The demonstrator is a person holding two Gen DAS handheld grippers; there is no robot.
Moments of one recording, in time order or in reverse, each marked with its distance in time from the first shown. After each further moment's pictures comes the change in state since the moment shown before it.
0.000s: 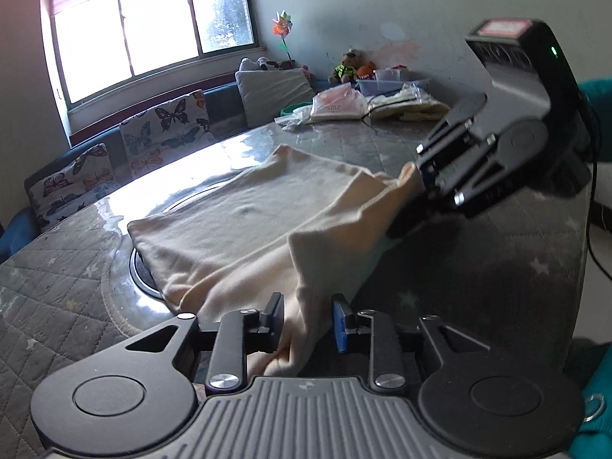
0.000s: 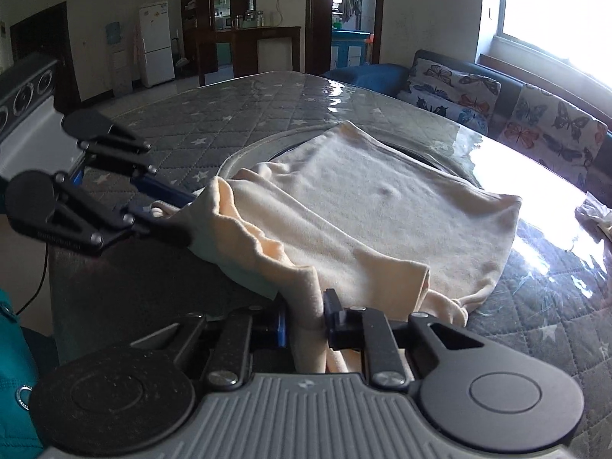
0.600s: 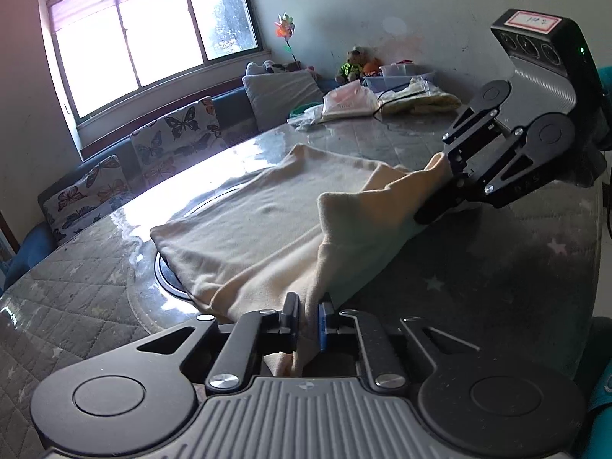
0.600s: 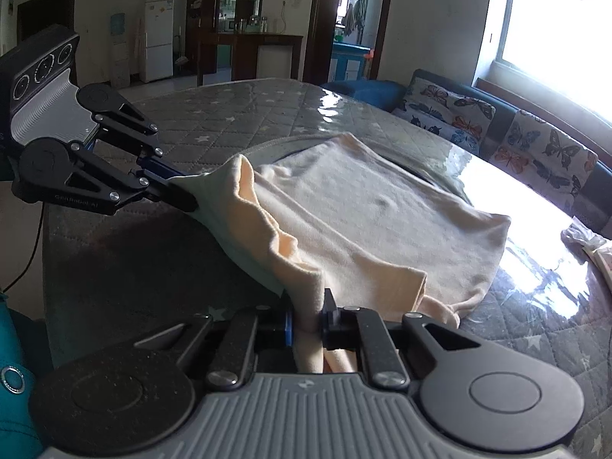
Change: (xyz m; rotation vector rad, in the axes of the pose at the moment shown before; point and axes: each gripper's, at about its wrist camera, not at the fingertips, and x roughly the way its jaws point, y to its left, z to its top) left arm -0.009 0.013 -0.002 0.033 -0.017 0.042; right arm -0.011 0.022 -0.007 -0.080 -0.047 -0.064
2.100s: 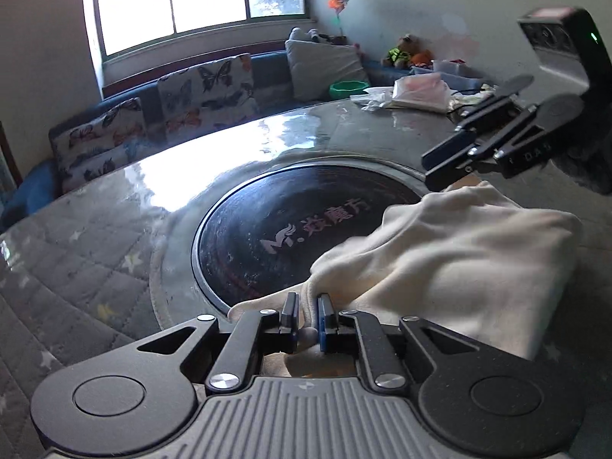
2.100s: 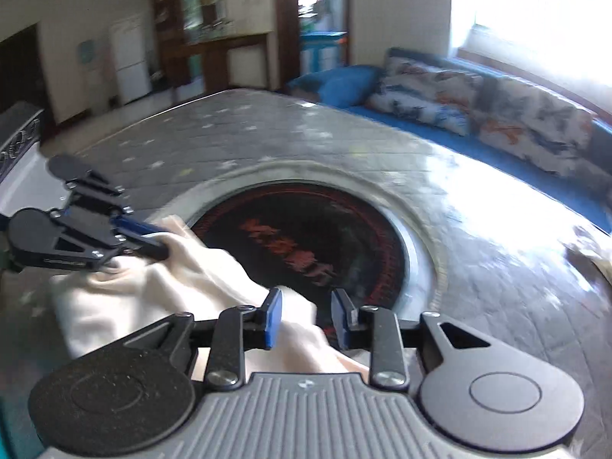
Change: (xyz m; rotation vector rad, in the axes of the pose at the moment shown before) left arm 0.086 0.096 0.020 -0.207 0.092 0.003; right arm 0.072 -0.106 0.059 0.185 0.025 0.014
